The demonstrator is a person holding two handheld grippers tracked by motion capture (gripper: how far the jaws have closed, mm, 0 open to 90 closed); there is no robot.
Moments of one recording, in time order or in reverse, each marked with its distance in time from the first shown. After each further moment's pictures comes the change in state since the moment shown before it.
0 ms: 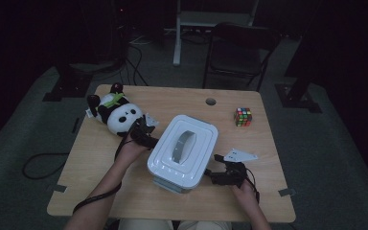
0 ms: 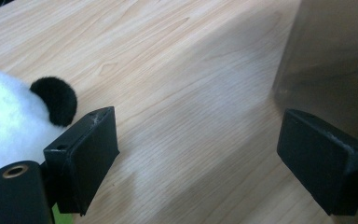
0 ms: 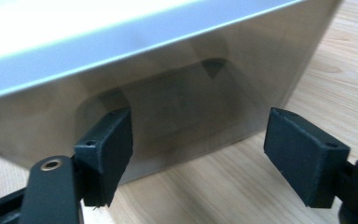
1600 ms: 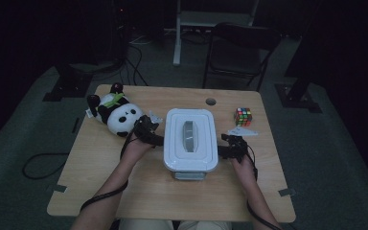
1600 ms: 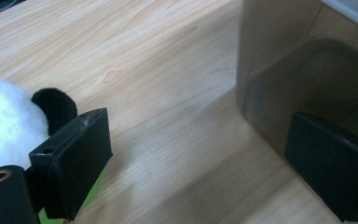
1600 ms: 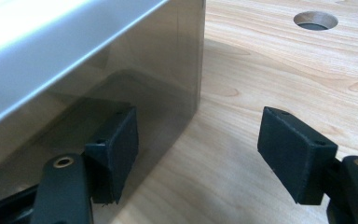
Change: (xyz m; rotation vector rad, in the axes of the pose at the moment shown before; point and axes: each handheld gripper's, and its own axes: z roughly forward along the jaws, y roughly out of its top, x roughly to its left) left arm -0.009 0.013 0.004 0.010 0.019 -0.038; right arm -0.073 0.028 0.034 0.004 -0.174 0.094
